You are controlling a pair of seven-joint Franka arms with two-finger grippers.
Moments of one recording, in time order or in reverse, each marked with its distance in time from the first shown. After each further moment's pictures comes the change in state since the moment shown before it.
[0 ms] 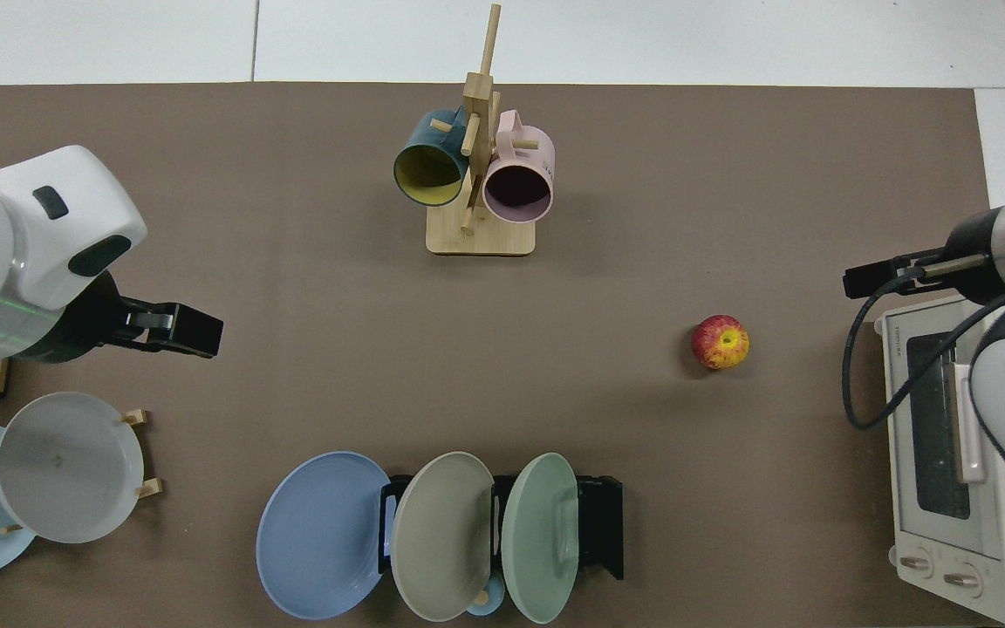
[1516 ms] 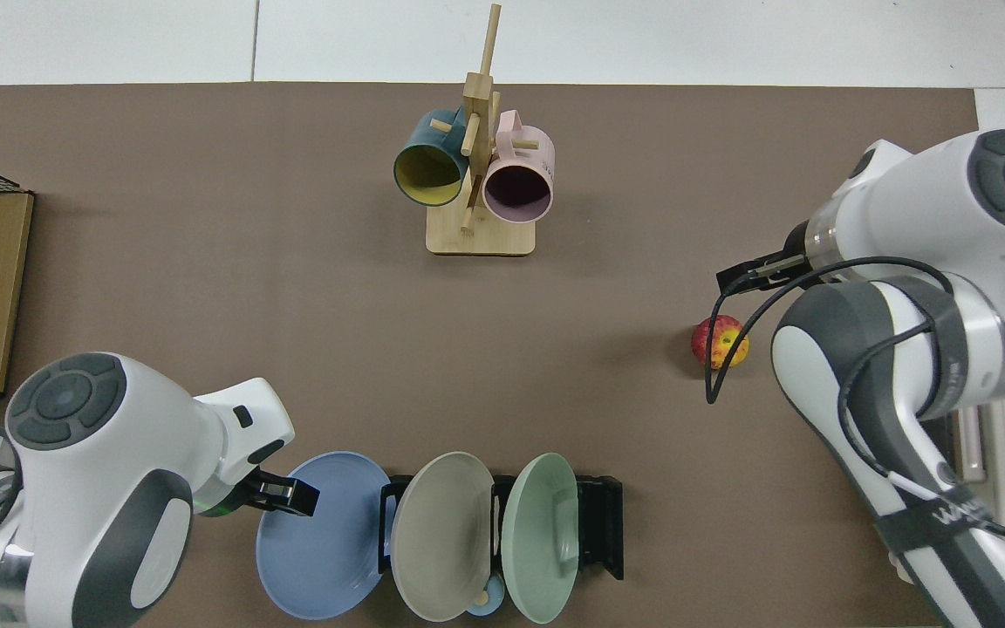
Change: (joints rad) left arm -0.015 -0.270 -0.041 -0.782 -0.147 0.282 0.102; right arm 0.098 0.155 0.024 -0.072 0.005 0.194 0.031
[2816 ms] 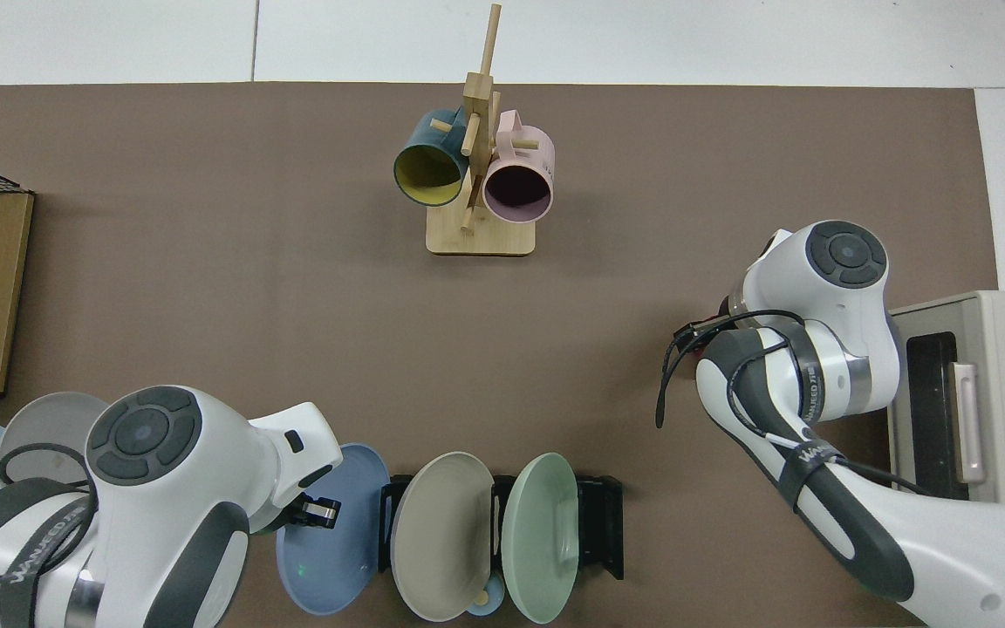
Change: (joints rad) left arm 0.005 -0.027 -0.090 -0.009 -0.003 0.029 -0.038; right arm 0.010 0.140 -0.002 -0.238 0.000 0.225 0.014
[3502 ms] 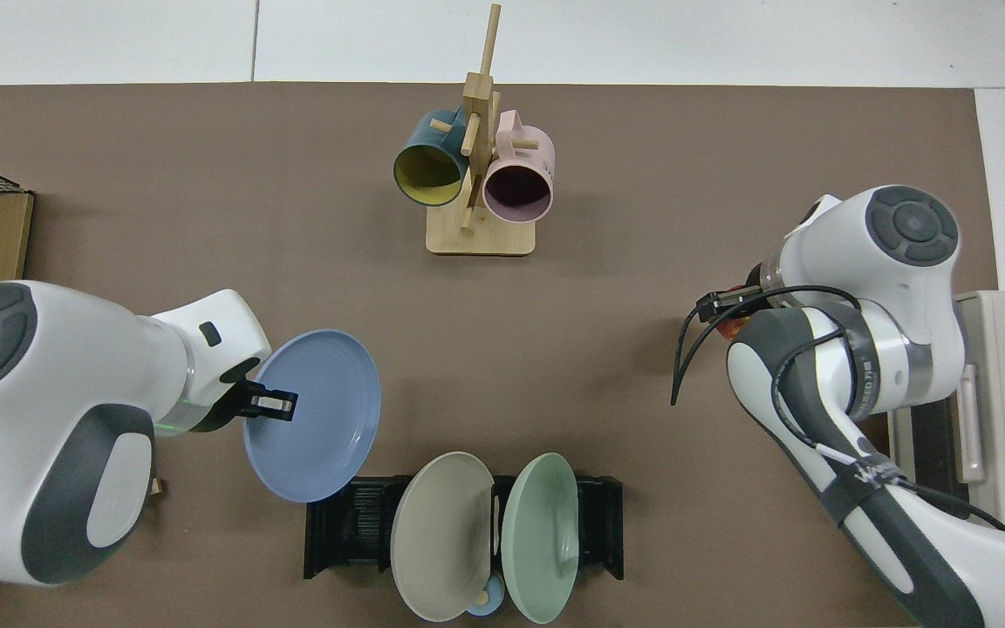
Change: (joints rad) left arm 0.036 0.140 0.087 0.202 -0.039 0.127 0.068; right arm -0.003 -0.085 -0.012 0.098 0.000 -0.100 0.065
